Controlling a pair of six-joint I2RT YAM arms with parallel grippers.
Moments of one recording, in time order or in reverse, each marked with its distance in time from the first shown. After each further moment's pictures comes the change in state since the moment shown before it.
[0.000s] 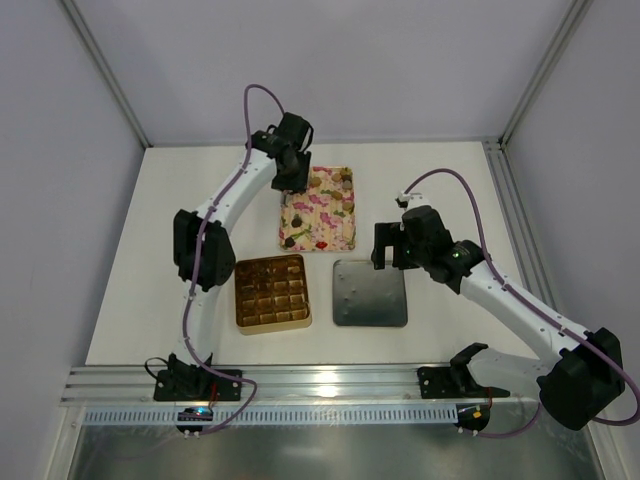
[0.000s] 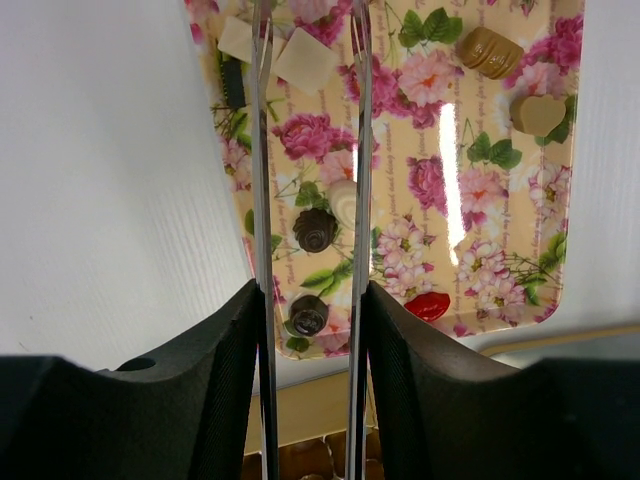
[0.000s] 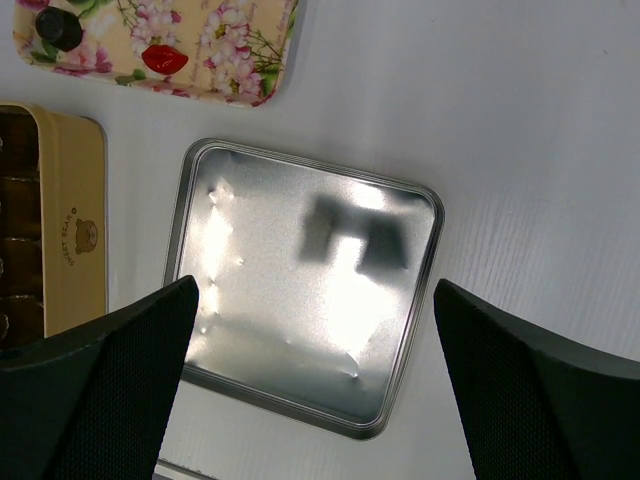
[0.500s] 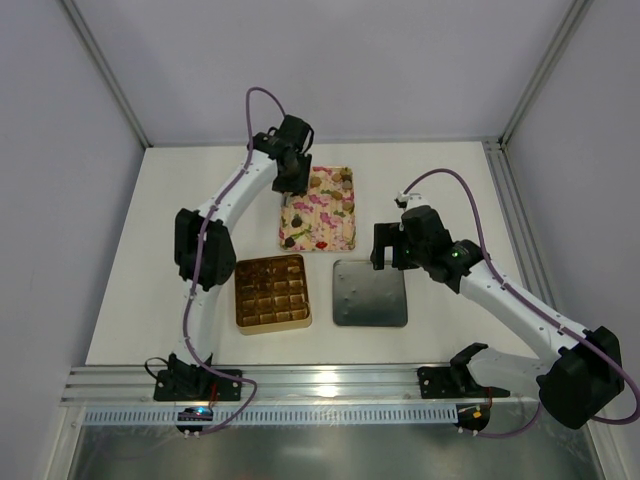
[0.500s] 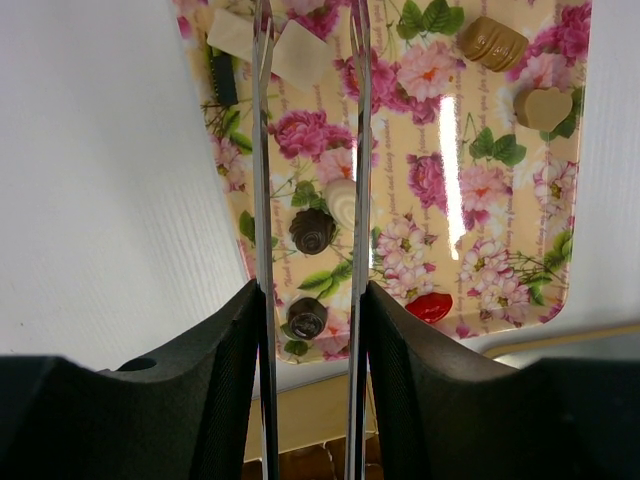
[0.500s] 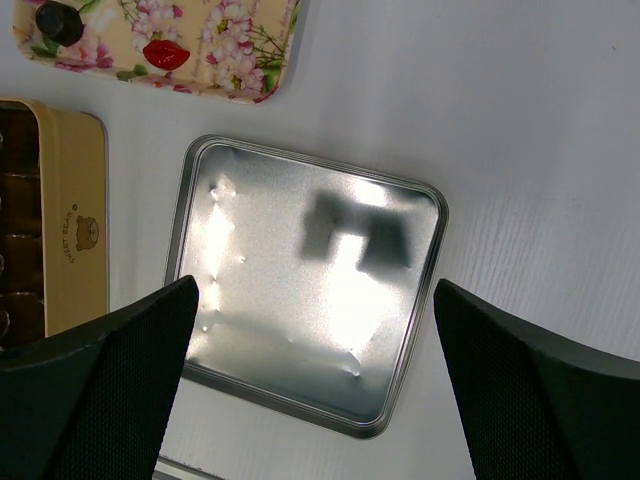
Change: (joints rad) left arm 0.000 0.006 -0.021 0.018 0.016 0.011; right arm 0.000 0.006 0.000 0.000 -0.010 0.000
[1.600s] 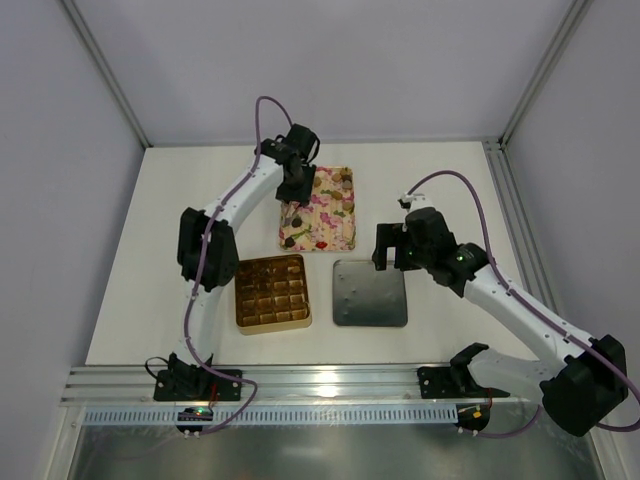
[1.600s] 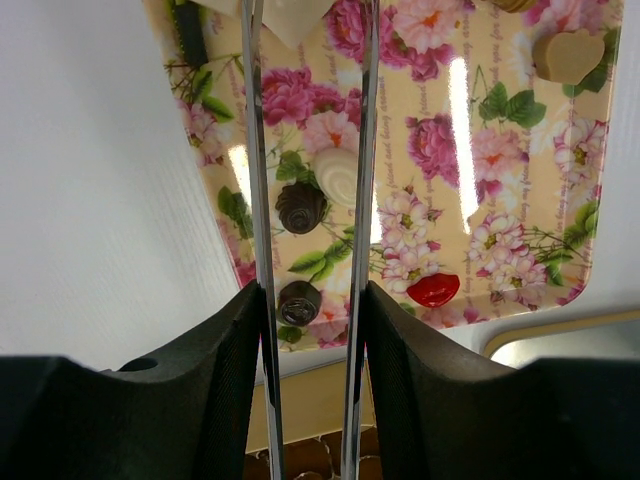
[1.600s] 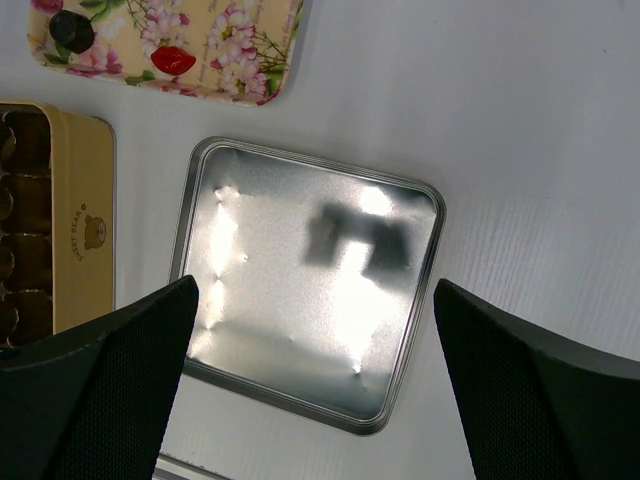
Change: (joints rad) left arm -0.026 0.008 -0.053 -0.010 -0.001 0.004; right arm -0.005 -0.035 -0.013 -0.002 0.000 0.003
